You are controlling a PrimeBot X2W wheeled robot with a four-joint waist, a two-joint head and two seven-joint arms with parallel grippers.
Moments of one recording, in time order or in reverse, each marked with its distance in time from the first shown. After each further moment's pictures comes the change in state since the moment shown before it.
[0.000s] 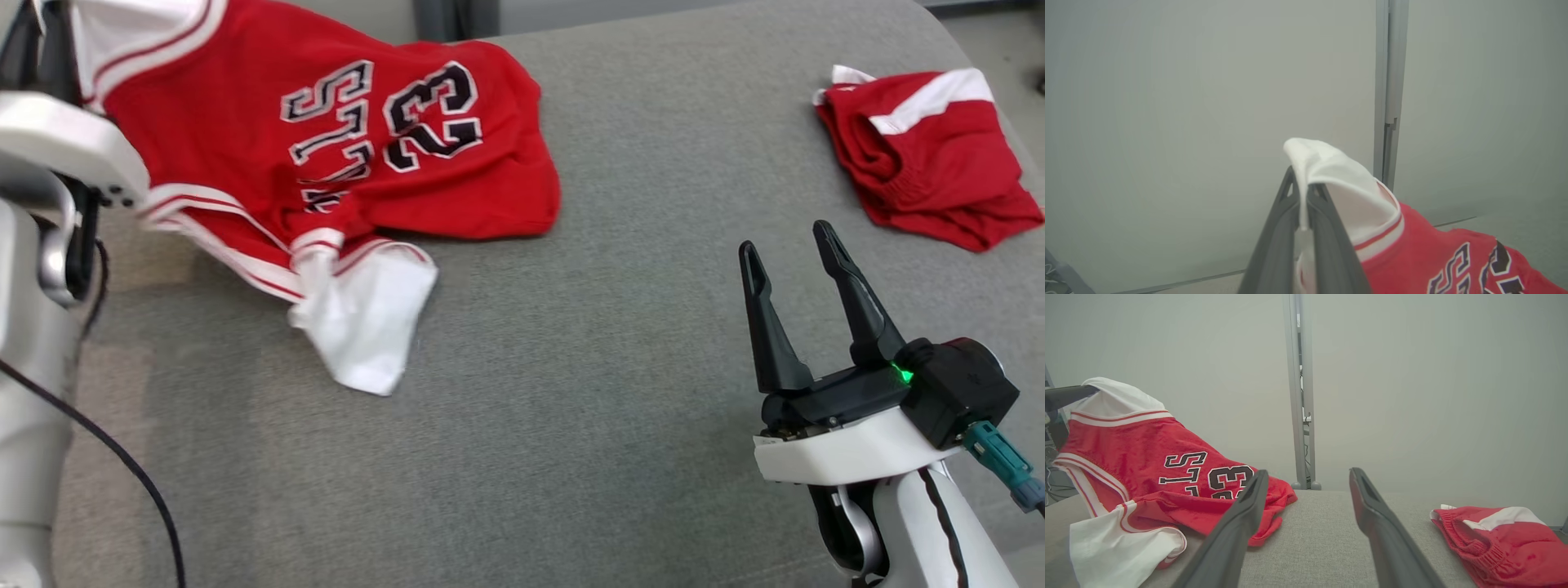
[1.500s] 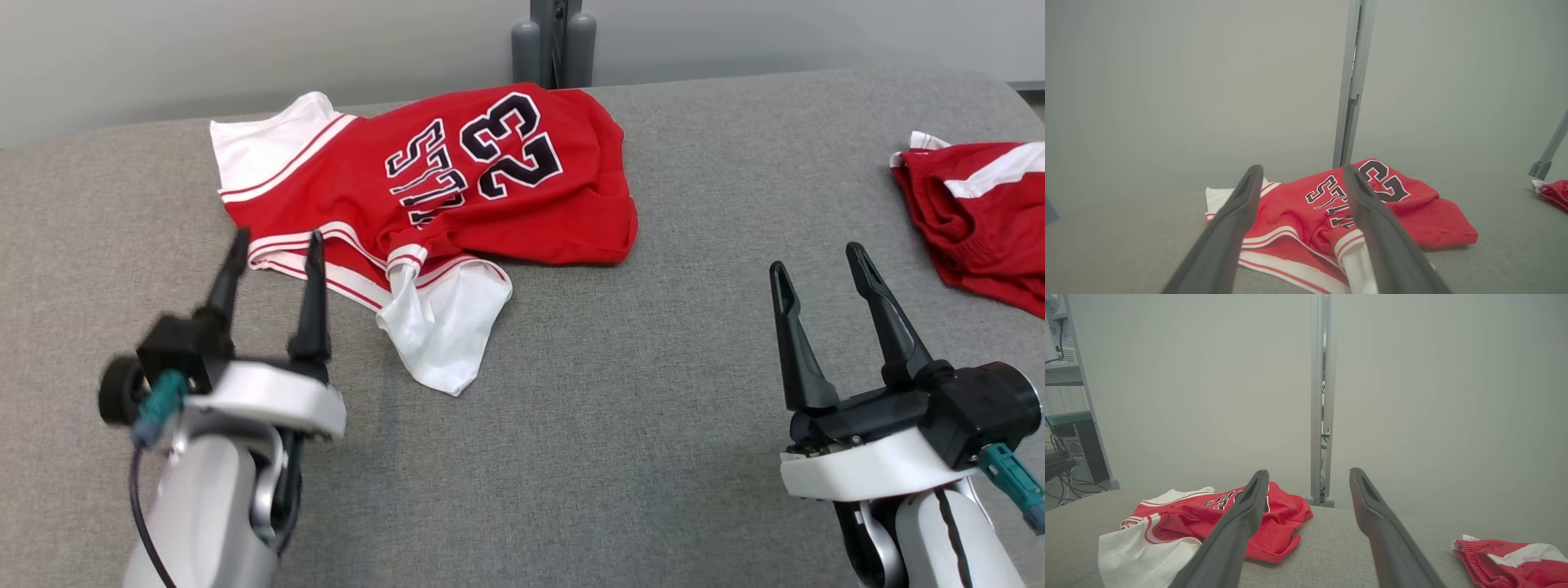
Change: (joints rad) left arm 0.463 -0.218 0.012 -0.256 0.028 0.008 -0.119; right arm 0.051 0.000 -0.067 -0.007 -0.070 0.000 0.000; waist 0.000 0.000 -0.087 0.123
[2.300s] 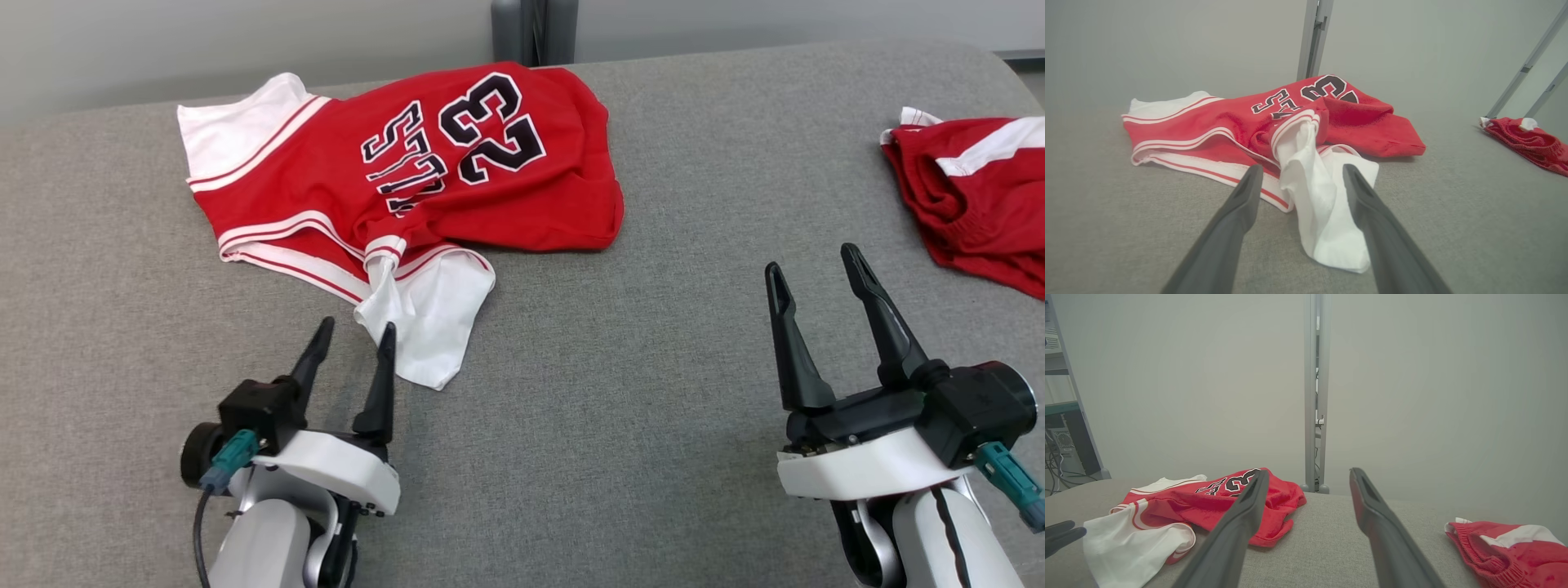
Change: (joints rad) left arm 0.128 -0.082 -0.023 0.065 0.006 -0.096 -0.002; right arm 0.002 0.000 0.009 0.005 -0.004 0.000 0.000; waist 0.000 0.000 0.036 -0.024
